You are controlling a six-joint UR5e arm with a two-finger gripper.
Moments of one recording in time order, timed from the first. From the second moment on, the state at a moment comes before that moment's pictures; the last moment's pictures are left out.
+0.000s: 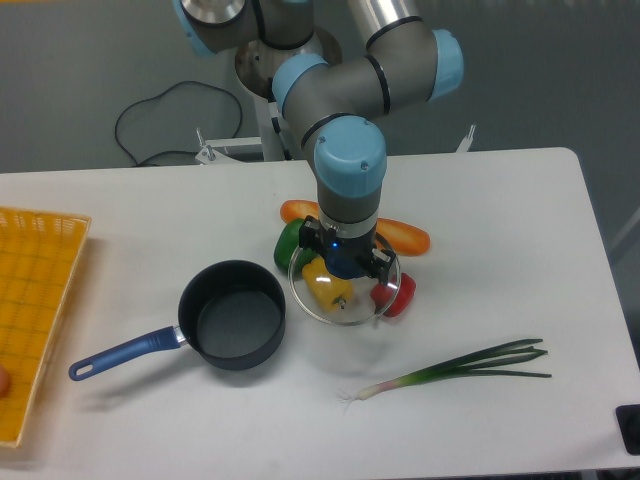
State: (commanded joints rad) arm 2.48 -1.85 -1.65 -1.21 1.57 0.89
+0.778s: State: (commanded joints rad) arm 2.66 -1.85 -1.64 -1.21 1.58 1.12
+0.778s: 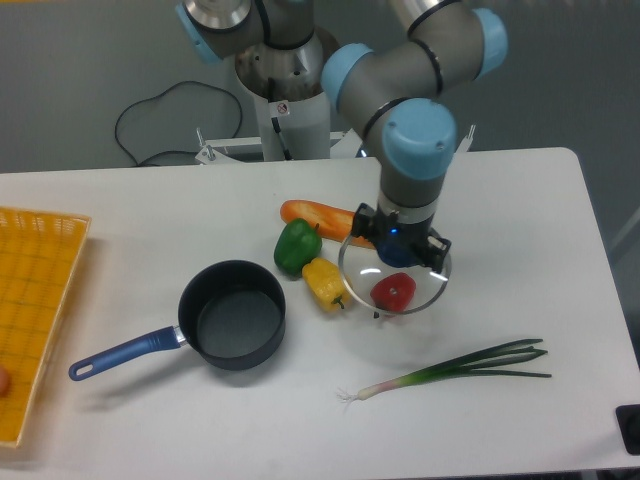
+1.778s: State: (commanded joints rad) arm 2.83 -1.92 -1.63 -1.20 1.57 1.33
